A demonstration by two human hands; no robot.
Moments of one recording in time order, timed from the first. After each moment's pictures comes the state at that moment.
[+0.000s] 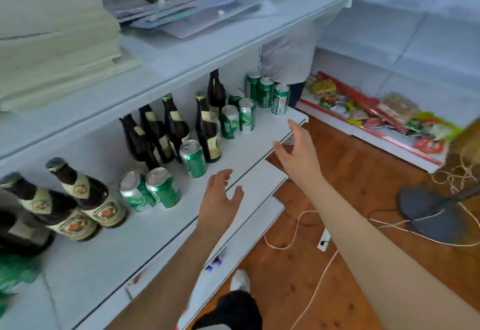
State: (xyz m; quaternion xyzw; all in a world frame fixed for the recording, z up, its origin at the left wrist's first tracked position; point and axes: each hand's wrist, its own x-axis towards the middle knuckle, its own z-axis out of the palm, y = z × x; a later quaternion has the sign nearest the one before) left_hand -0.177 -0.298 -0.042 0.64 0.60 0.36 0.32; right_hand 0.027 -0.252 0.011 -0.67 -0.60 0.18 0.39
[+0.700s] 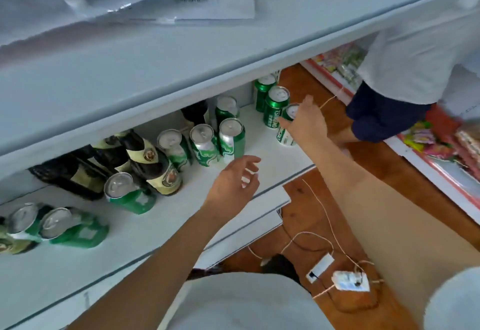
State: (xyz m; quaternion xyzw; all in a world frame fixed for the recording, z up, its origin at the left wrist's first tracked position) left_hand -0.021 -0.073 -0.058 0.61 0.61 0.34 0.37; right_hand 0.148 0.093 -0.035 -0.72 -0.66 0.16 0.15
